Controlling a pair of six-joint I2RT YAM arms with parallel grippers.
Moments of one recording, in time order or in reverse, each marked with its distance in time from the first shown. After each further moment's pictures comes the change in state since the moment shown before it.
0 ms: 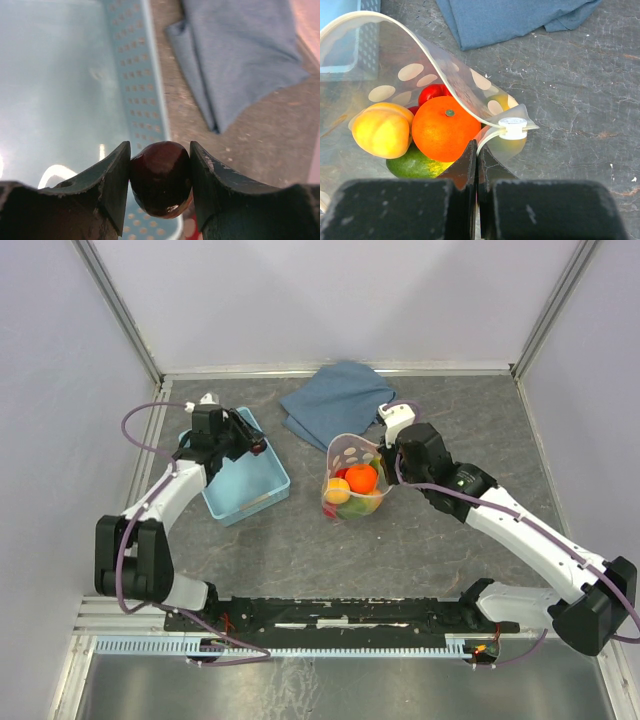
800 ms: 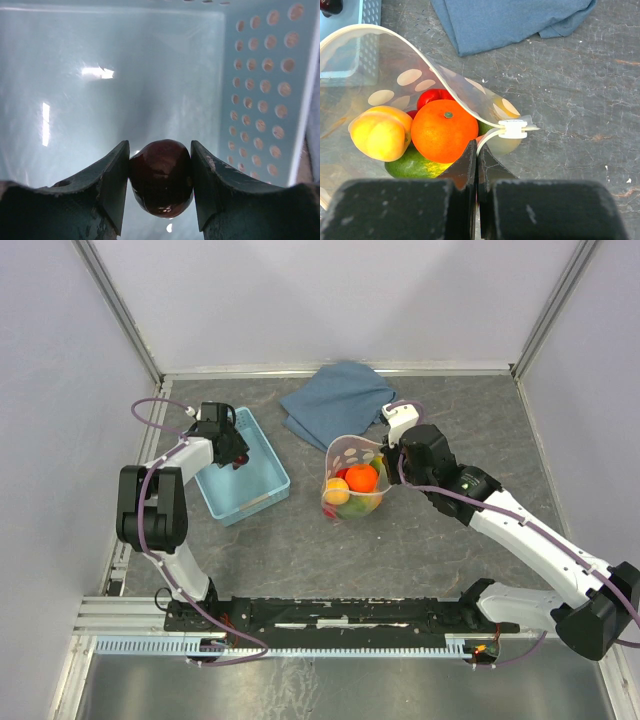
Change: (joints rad) left arm 0.056 0.318 0.175 -0.150 -0.224 0.135; right arm 0.000 -0.028 -0.009 0.015 0.012 -0.011
